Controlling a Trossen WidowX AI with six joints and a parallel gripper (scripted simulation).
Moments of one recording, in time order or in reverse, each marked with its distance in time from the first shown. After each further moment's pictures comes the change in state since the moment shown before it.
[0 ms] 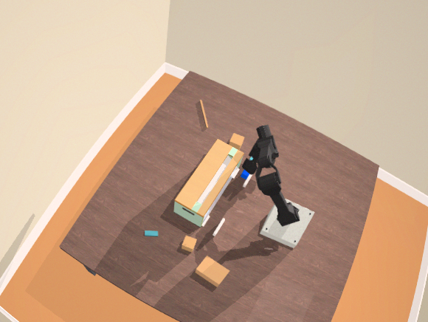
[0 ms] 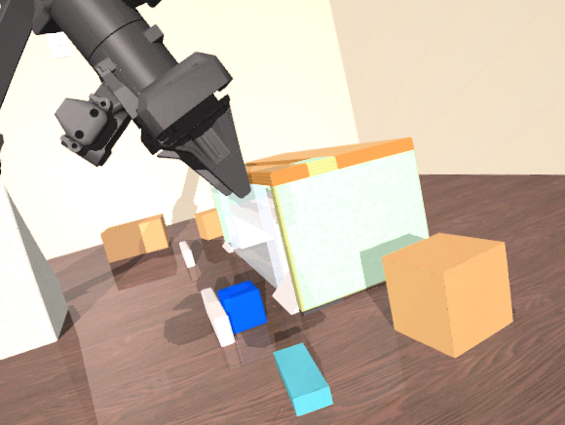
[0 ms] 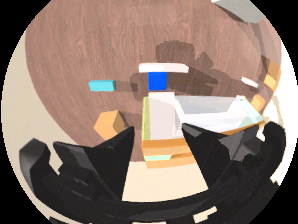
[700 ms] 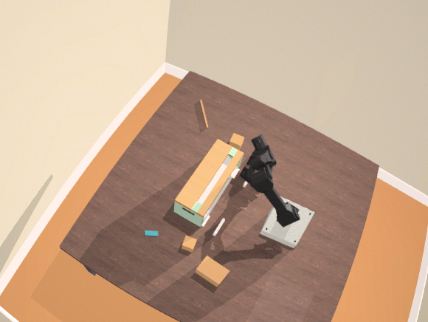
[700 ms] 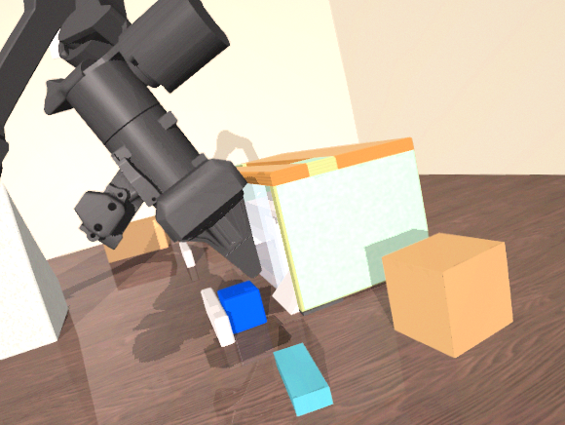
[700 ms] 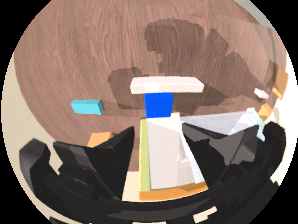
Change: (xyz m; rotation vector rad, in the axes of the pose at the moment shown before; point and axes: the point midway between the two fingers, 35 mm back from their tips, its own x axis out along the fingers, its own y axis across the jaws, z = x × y) arm 0.058 -0.006 0.033 0.014 -0.010 -0.013
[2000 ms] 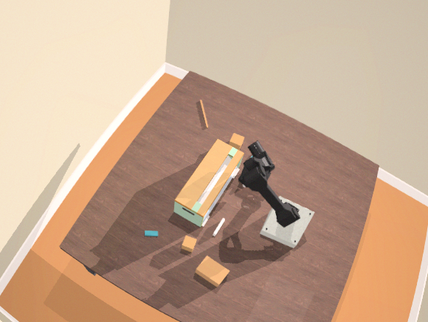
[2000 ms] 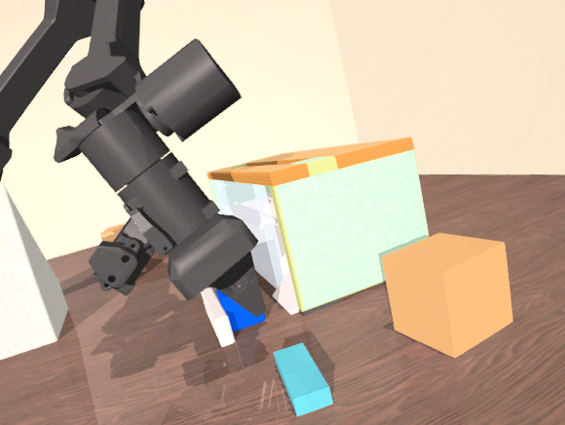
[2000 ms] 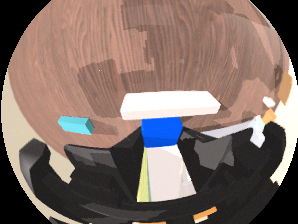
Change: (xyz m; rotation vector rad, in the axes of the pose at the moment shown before) arm 0.035 -0.004 0.018 0.008 -0.005 -0.011
